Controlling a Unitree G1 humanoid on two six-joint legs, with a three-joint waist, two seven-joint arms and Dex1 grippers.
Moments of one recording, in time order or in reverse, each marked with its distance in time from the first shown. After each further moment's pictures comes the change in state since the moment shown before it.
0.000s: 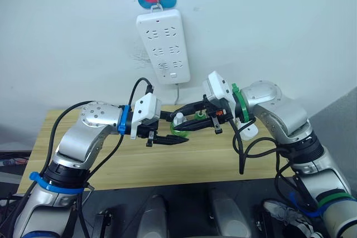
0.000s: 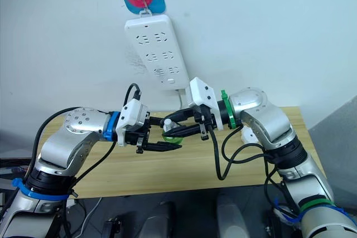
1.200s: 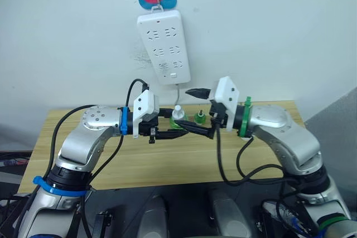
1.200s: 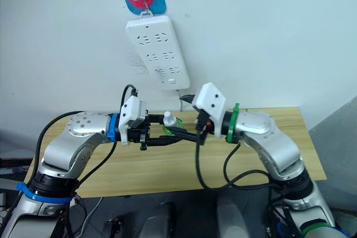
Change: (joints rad) left arm 0.034 -0.037 0.027 0.023 0.004 0.010 0.105; right arm 0.253 -0.001 -0.106 -0.324 -0.089 0.139 -0.472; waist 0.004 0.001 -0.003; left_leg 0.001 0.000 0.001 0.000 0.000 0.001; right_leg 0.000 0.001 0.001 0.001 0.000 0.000
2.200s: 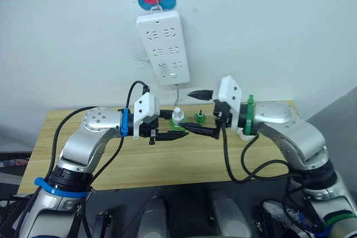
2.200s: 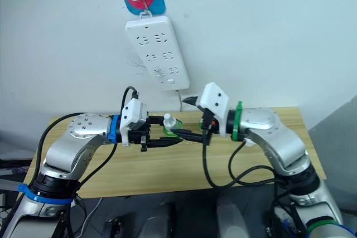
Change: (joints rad) left arm 0.012 -0.007 -0.007 0.010 0.022 -0.030 -0.013; right arm -0.015 -0.080 -0.007 0.040 0.027 0.004 0.043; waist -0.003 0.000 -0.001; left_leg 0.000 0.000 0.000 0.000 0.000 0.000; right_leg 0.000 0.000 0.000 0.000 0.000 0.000
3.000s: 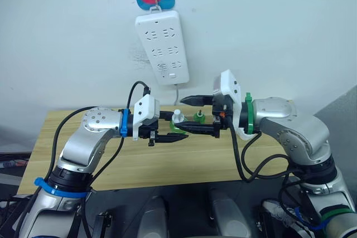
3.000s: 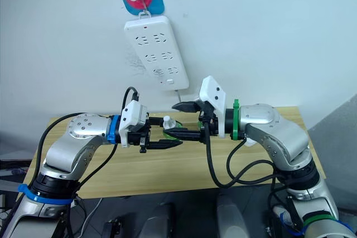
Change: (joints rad) left arm 0.002 0.001 -0.001 0.000 0.010 -0.023 -0.033; right arm -0.082 0.087 0.006 -0.009 0.178 0.133 0.025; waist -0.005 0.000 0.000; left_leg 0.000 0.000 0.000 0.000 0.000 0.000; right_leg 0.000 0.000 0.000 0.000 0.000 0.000
